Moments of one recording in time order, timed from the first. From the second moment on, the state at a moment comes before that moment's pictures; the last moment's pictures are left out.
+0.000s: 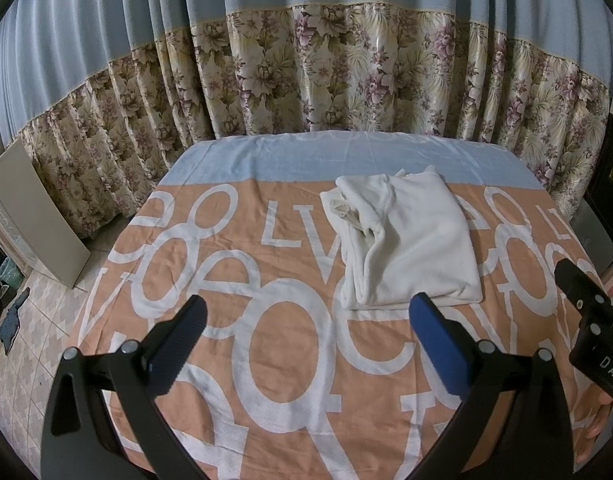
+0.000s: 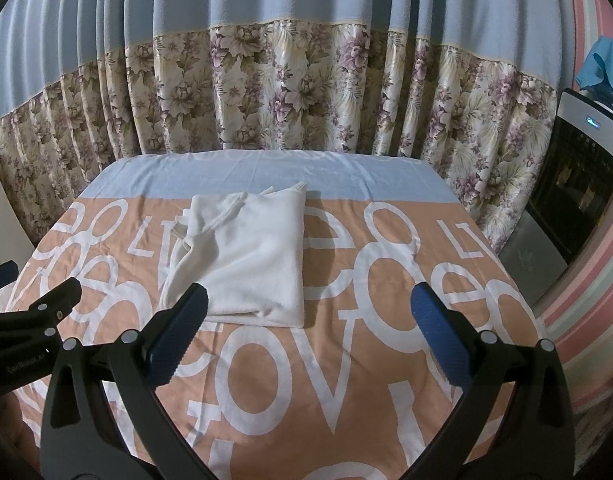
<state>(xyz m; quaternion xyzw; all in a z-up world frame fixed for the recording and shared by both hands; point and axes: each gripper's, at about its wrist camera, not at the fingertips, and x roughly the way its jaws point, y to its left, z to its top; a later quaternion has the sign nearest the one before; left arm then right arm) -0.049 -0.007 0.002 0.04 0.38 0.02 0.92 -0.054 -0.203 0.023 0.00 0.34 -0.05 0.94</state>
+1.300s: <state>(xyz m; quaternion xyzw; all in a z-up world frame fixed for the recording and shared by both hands) -0.047 -0.013 0.012 0.06 0.37 0.01 0.93 -0.049 -0.206 0.015 -0.02 0.35 -0.04 0.94</state>
